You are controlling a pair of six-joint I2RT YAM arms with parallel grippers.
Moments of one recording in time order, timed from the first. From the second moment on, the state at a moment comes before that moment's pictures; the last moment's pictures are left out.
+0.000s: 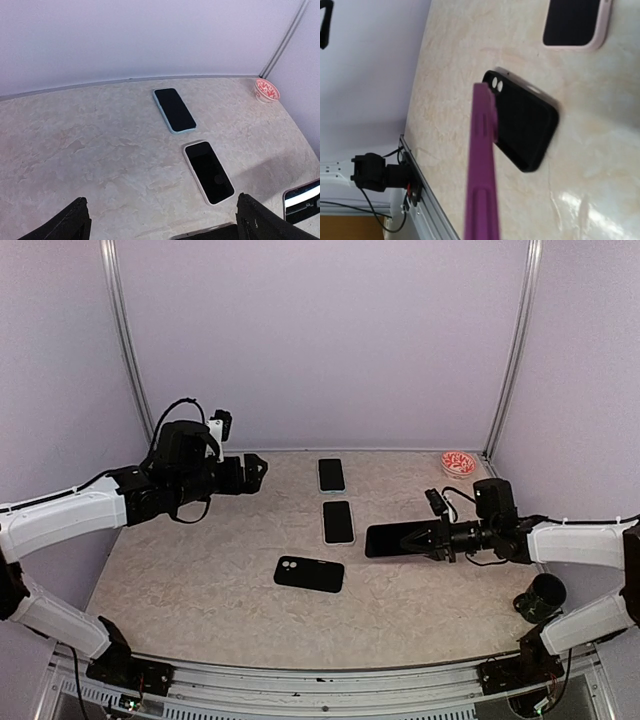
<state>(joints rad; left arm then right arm) -0.72 1.33 1.03 -0.12 -0.27 -0.33 0.40 1.27 0.54 0.16 -0.84 0.74</state>
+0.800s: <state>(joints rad) -0.60 1.42 0.70 0.14 -0.05 -0.75 0.62 1.59 0.84 0.15 -0.64 0.86</state>
